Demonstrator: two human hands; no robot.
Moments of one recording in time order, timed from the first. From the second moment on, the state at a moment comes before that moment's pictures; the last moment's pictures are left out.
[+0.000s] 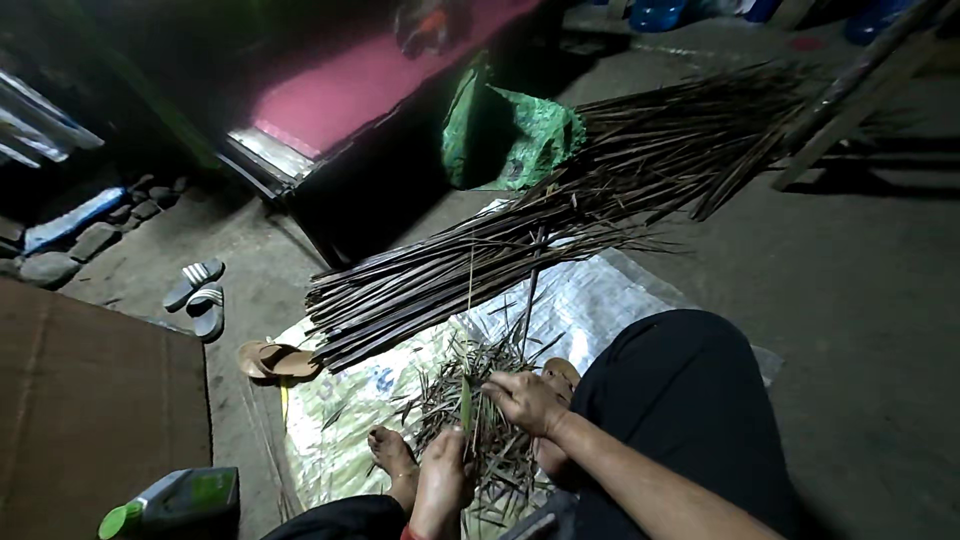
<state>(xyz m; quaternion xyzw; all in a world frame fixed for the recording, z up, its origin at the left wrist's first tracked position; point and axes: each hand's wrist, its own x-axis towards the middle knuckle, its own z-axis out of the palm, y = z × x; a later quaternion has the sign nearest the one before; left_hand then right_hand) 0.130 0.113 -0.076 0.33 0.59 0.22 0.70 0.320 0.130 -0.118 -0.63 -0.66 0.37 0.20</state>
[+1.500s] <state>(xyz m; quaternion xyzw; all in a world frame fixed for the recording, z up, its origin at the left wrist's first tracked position) 0.129 0.113 -0.079 0.36 0.60 0.22 0.68 0.316 0.125 -0.121 -0.59 -0.70 0.36 0.15</state>
